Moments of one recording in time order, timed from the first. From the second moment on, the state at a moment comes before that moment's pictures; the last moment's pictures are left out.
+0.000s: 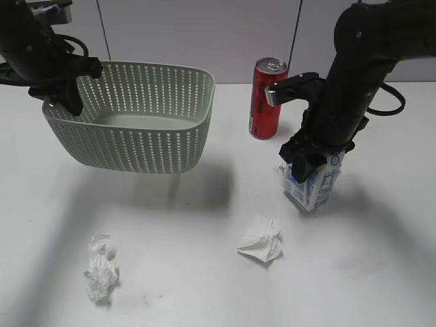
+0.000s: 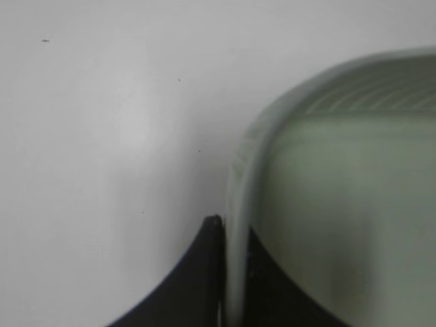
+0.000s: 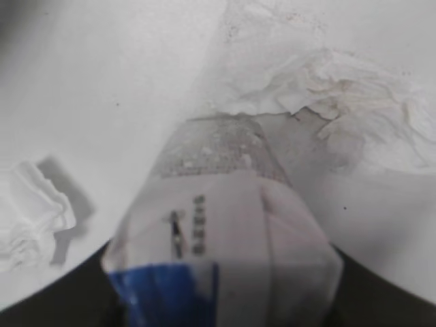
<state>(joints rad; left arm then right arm) -0.22 1.88 -1.49 -0.23 0.97 -0.02 0.41 1.98 -1.31 0.11 0.83 -0.18</state>
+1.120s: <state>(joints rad) -0.23 1.88 -1.49 -0.23 0.93 -0.02 0.67 2.10 -2.13 0.18 1.12 -0.11</state>
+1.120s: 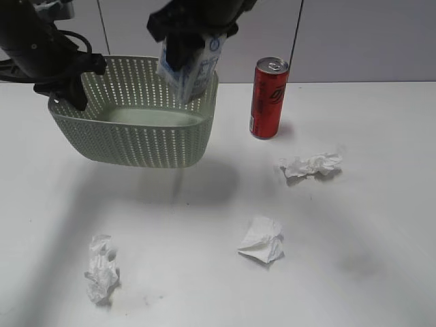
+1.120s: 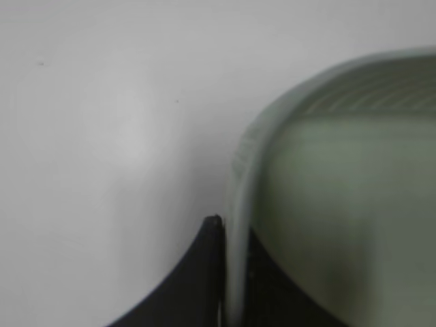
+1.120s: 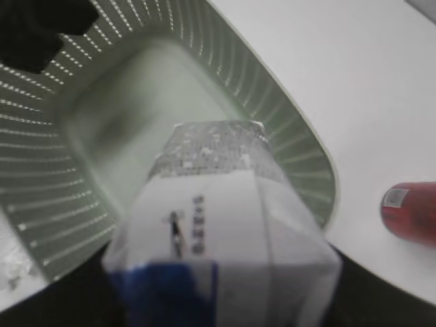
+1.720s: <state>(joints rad) -0.24 1.88 -1.49 -0.22 0.92 -0.02 0.68 2.30 -2.17 0.24 1.04 -0.14</state>
